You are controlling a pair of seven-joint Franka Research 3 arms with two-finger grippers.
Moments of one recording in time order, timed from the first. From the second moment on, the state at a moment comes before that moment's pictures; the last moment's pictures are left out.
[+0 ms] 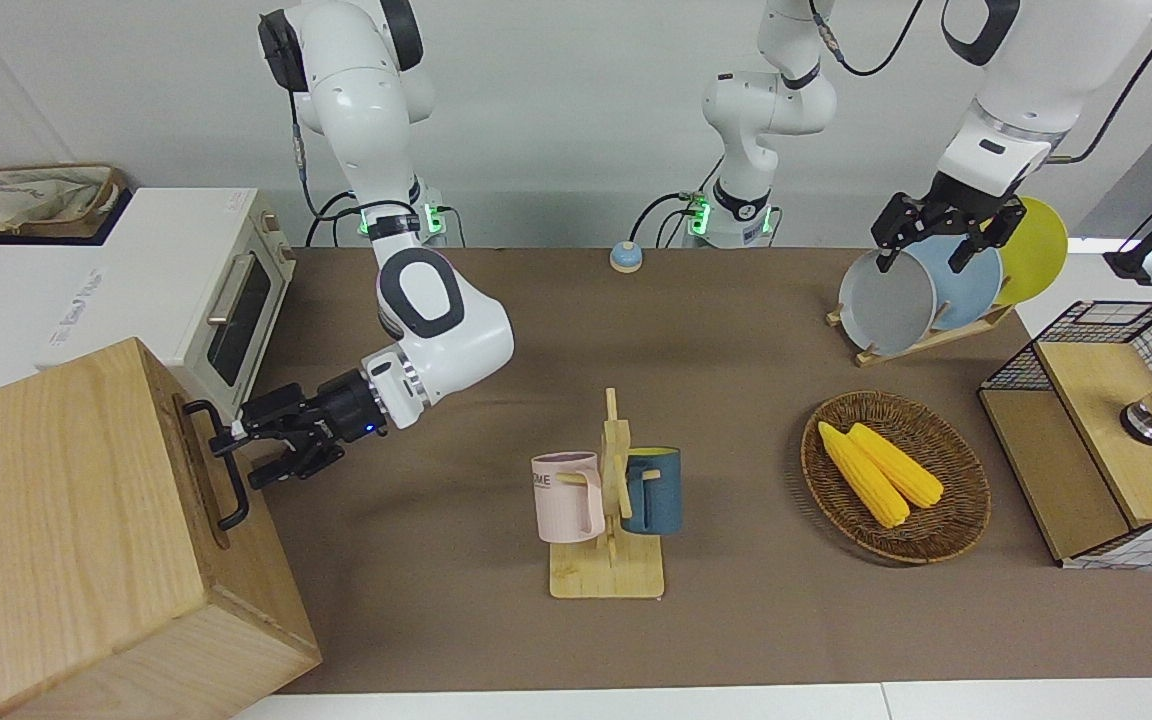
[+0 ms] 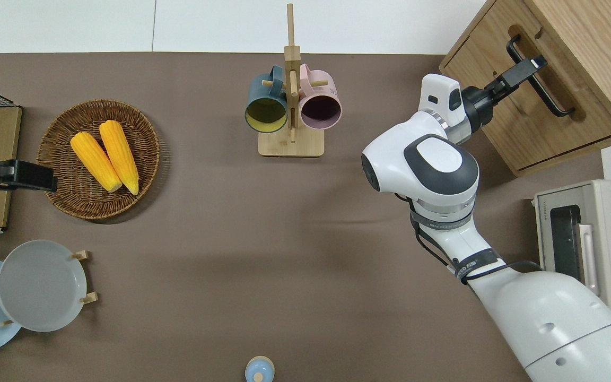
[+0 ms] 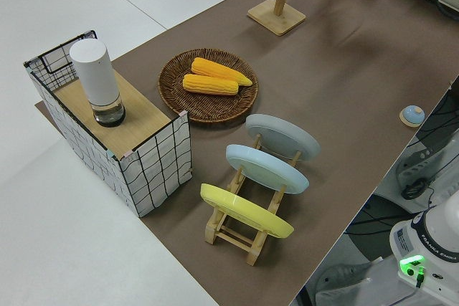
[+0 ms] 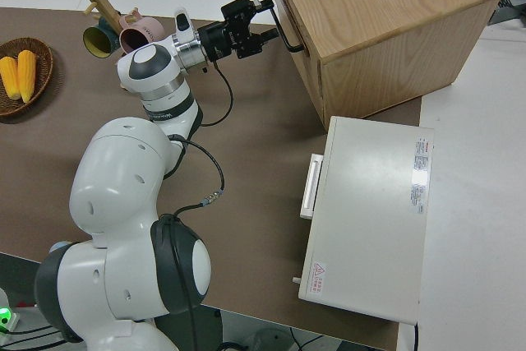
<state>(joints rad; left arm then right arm) -0.15 0.04 0.15 -1.49 -0.02 1.56 0.05 0.21 0.54 0.10 -1.57 -1.71 1.76 0.52</state>
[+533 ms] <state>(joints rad) -0.15 0.04 0.15 -1.49 -0.02 1.56 0.05 0.21 0.54 0.10 -1.58 -1.72 1.75 0.52</state>
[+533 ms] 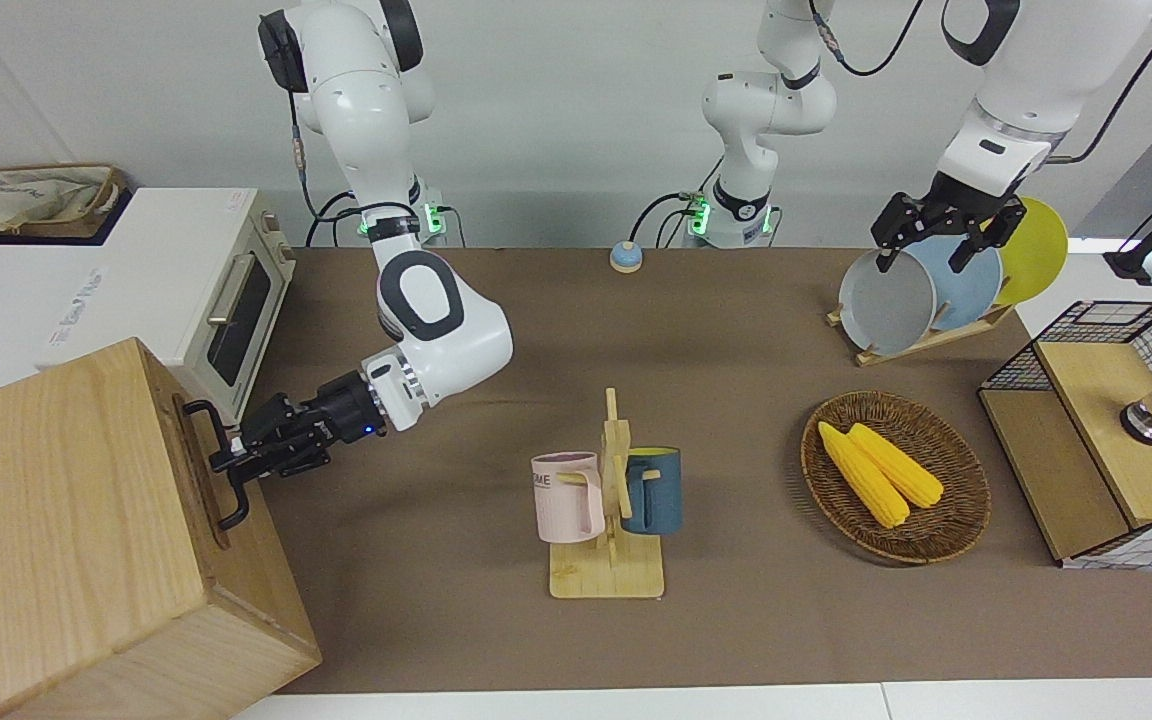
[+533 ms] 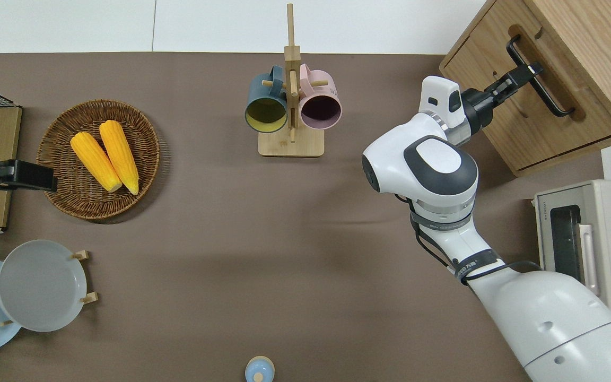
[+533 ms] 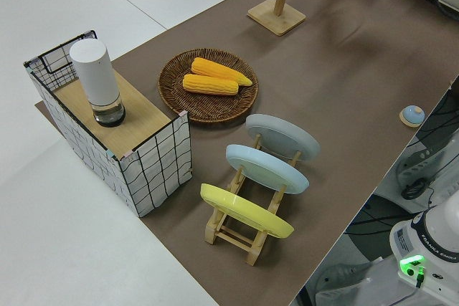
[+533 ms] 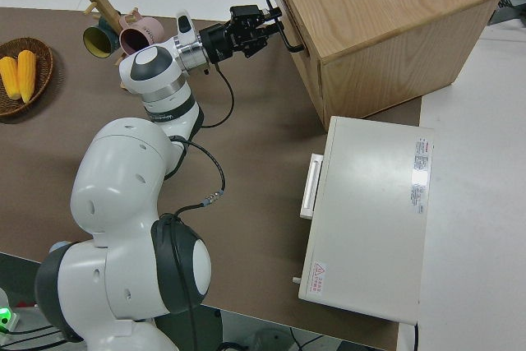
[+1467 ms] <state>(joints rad) -0.15 0.04 0.15 -1.49 -0.02 1.56 0.05 0.22 0.54 0.10 -1.58 -1.73 1.74 0.53</state>
